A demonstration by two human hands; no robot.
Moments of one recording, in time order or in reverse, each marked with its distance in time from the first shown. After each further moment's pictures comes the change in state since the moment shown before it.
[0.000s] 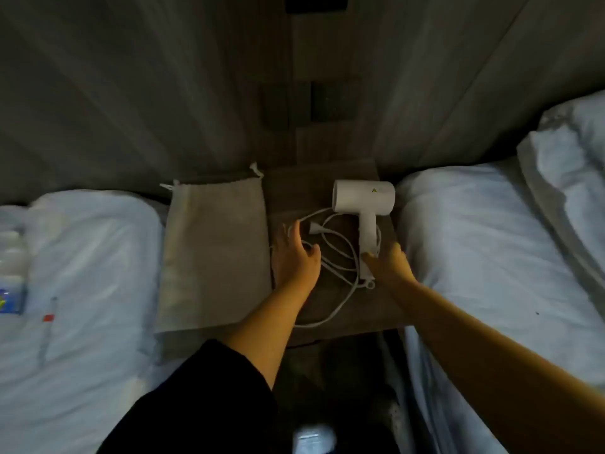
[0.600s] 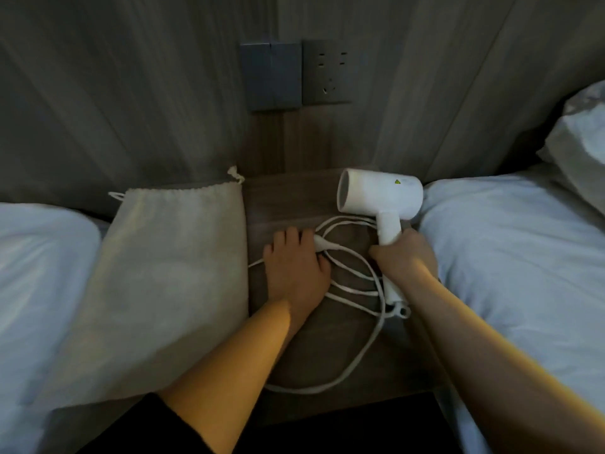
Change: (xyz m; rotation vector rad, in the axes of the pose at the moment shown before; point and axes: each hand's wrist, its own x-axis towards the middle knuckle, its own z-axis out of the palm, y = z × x) left_hand 0.069 -0.047 0.069 0.432 0.353 0.524; right_hand 0.079 0.013 0.040 -0.068 0.406 -0.203
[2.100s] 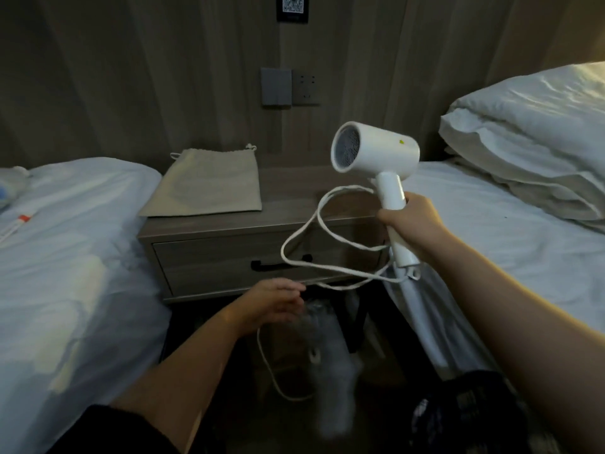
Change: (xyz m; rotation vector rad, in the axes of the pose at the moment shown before) left_hand -0.299 -0.050 0.002 -1.269 -0.683 -0.234; right_hand -0.240 0.152 -0.061 0.406 0.101 -0.454
